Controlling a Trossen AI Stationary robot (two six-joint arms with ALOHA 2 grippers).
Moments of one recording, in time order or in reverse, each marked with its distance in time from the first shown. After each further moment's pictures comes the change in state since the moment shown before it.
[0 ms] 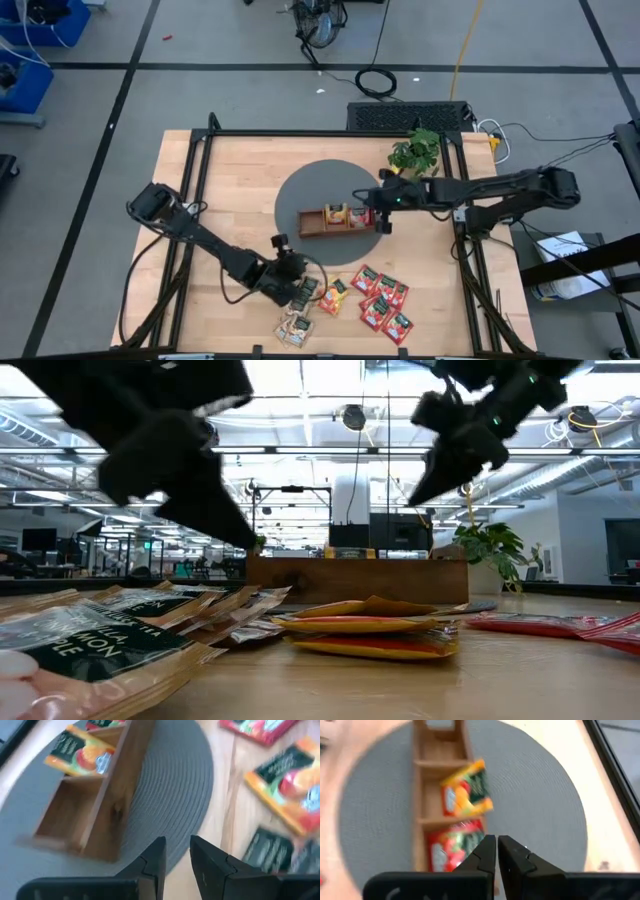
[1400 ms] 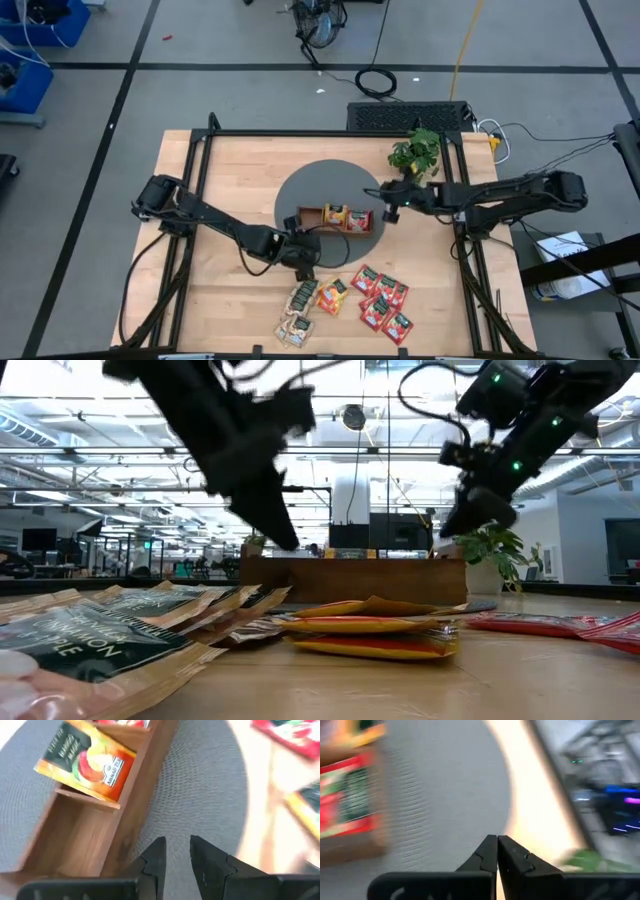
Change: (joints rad) left arm 0.191 -0.010 0.145 -0.181 0.234 0.107; right arm -0.017 -0.100 -0.176 0.050 0.360 0.004
